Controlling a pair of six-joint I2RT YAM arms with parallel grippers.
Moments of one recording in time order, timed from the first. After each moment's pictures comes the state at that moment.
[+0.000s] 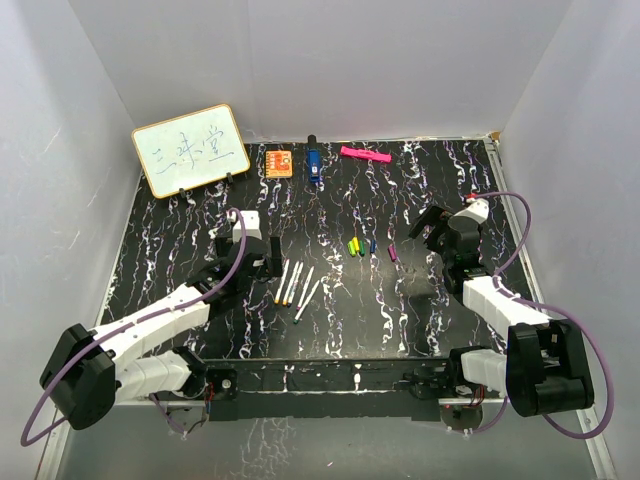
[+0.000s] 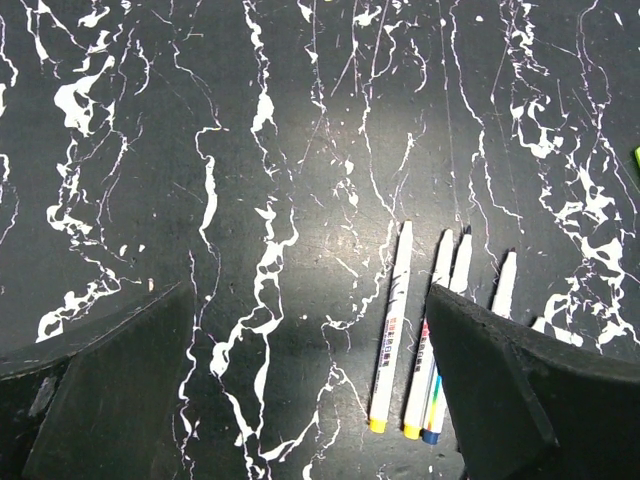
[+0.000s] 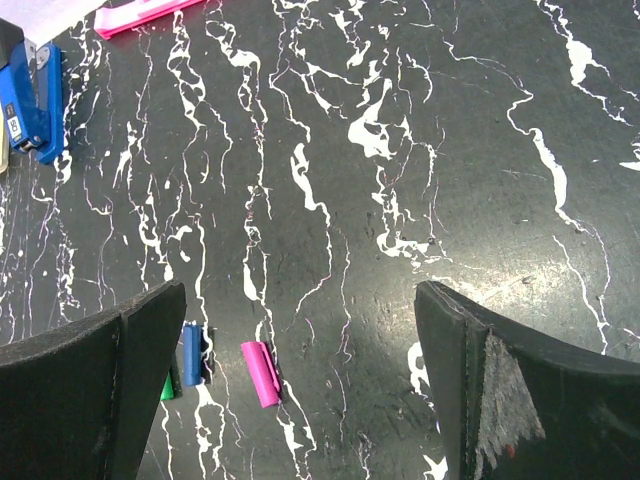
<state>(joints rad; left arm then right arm) -0.73 1.10 0.61 -0.17 -0.57 -0.42 0.10 1.17 0.46 0.33 0.15 0.50</state>
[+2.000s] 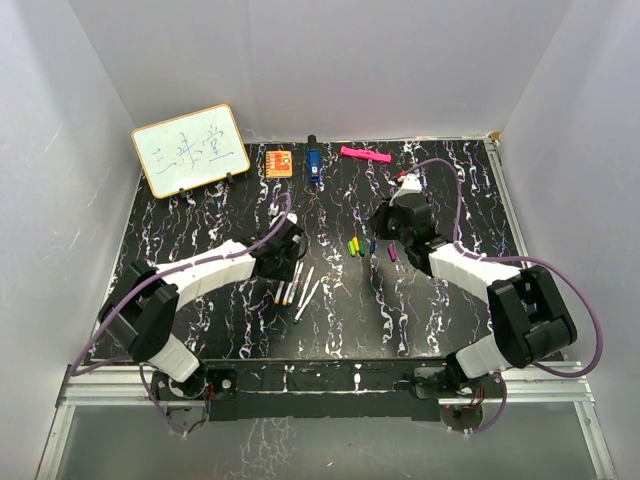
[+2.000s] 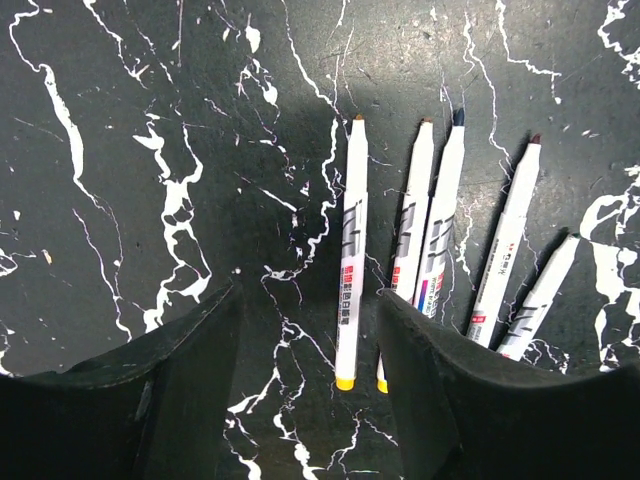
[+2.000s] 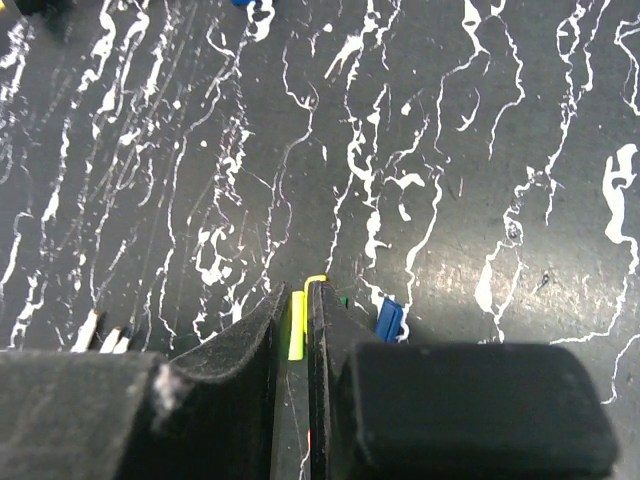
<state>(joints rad) -0.73 1.54 0.94 -0.52 -0.34 -0.42 0.39 1.45 0.75 0.24 0.01 0.40</state>
